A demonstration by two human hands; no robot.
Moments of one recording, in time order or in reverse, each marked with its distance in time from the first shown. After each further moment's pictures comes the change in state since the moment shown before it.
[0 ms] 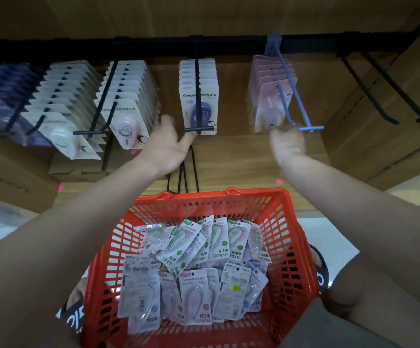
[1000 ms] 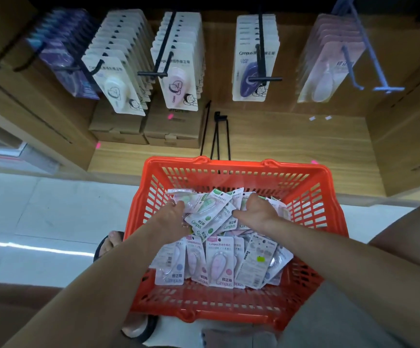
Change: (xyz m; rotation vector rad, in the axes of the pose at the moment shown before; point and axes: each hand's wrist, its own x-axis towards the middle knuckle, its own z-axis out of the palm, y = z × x) left_hand -0.143 -0.182 0.079 0.386 -0.545 -0.207; right_hand -0.132 0.153 0.082 -0.771 -0.720 -0.076
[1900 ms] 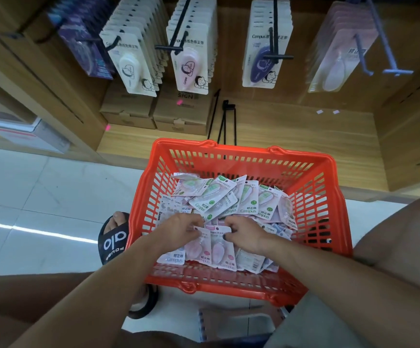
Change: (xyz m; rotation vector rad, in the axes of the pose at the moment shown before) left_hand -0.029 -0.018 0.062 -0.292 0.036 0.284; right_hand -0.042 0.021 0.060 0.011 -0.255 -0.265
